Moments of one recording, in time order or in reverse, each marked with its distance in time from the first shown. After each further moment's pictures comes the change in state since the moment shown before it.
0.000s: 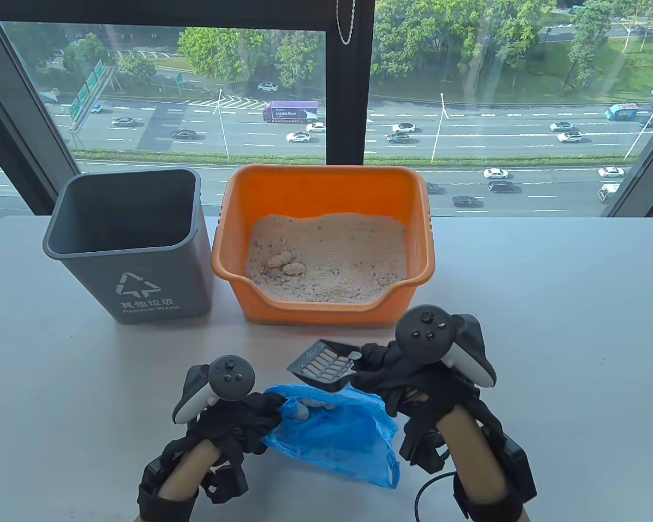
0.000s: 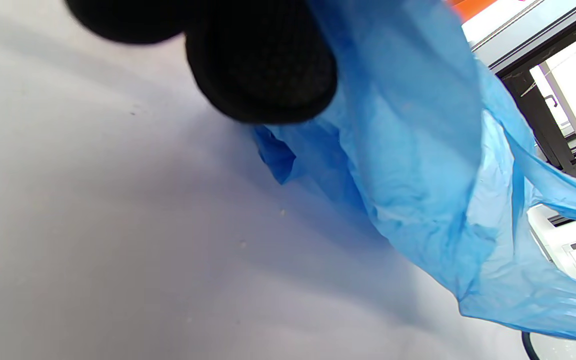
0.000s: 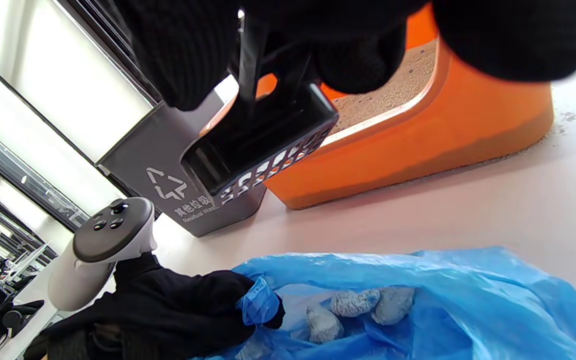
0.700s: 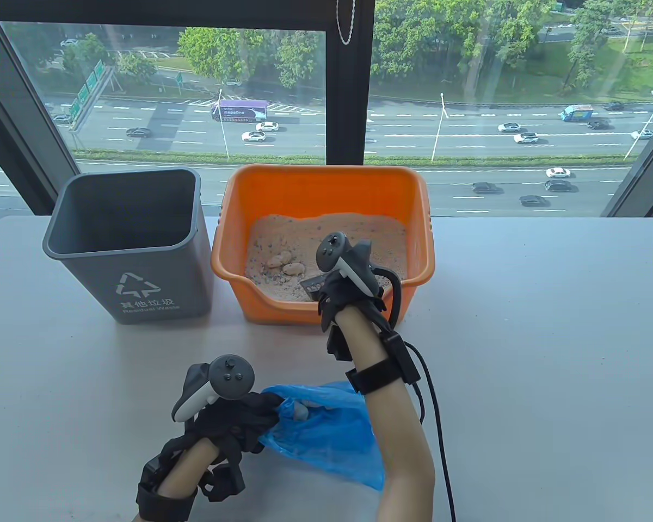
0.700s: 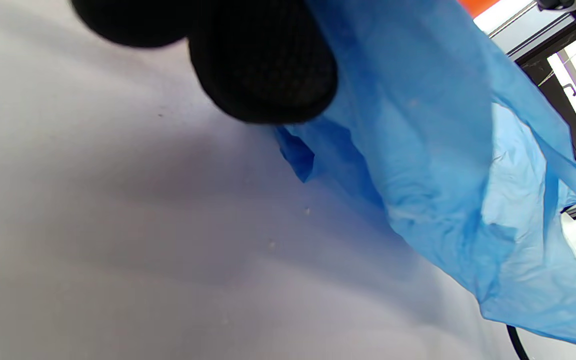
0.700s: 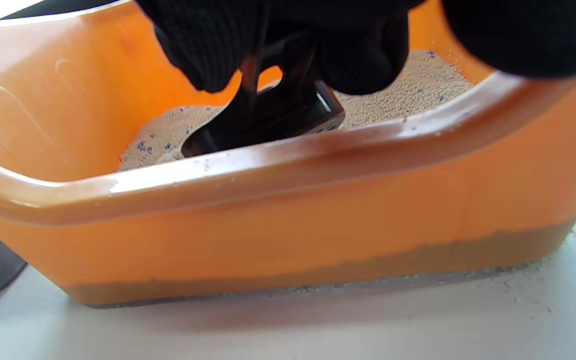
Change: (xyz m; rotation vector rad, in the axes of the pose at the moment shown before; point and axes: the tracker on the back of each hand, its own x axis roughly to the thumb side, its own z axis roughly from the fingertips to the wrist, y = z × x) left_hand -0.006 0.000 -0.004 -0.022 0.029 -0.018; right_hand -0.006 0.039 -0.196 -0.083 0.432 0.335
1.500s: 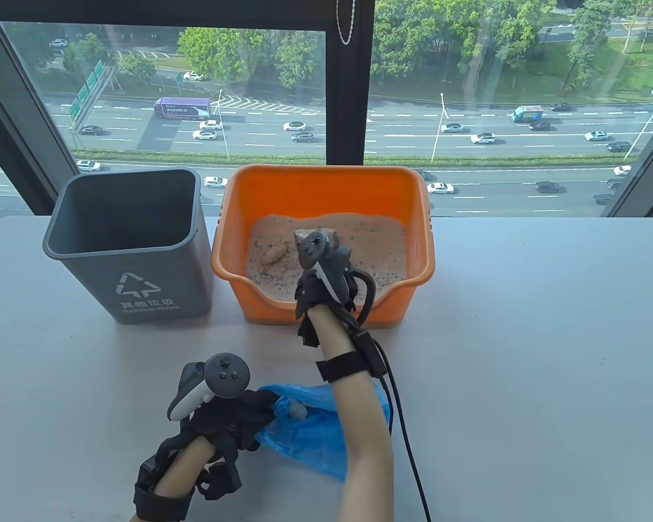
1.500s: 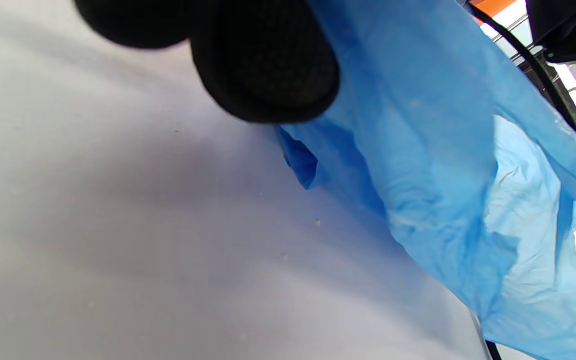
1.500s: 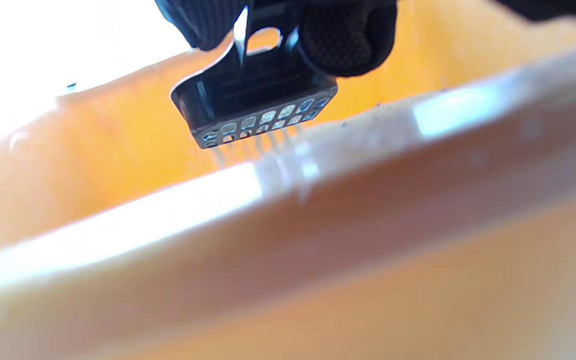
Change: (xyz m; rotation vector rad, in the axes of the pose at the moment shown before) left_hand -0.002 0.006 0.003 0.016 0.009 -0.006; right_hand 0.015 0.015 -0.011 -0.398 0.117 -0.214
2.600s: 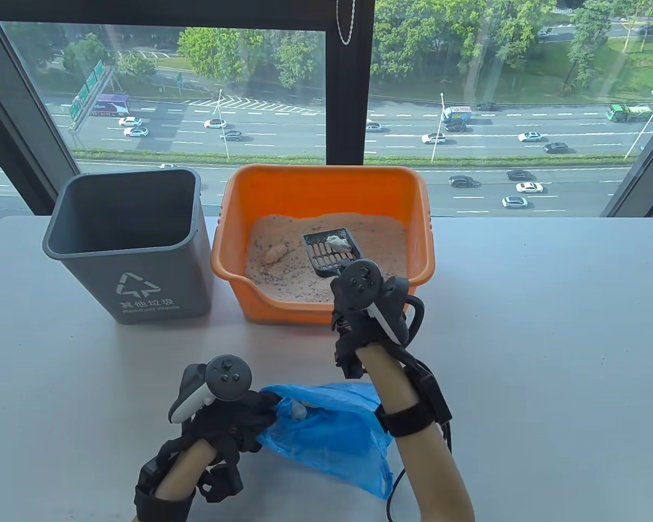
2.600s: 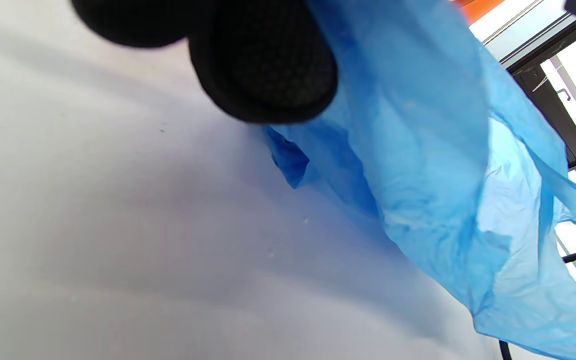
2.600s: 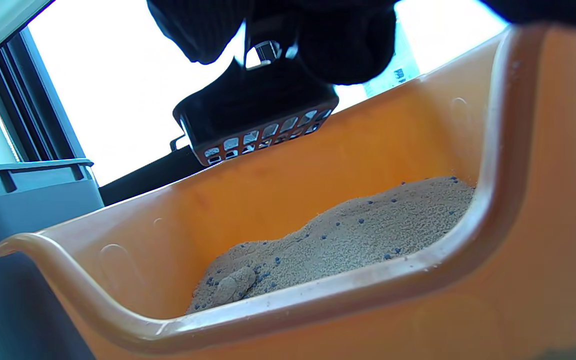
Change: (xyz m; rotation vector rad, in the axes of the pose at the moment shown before) left_hand 0.003 -0.003 0.002 0.015 -0.016 -0.007; right_hand -0.056 -0.090 0.078 -0.003 -0.292 -0.108
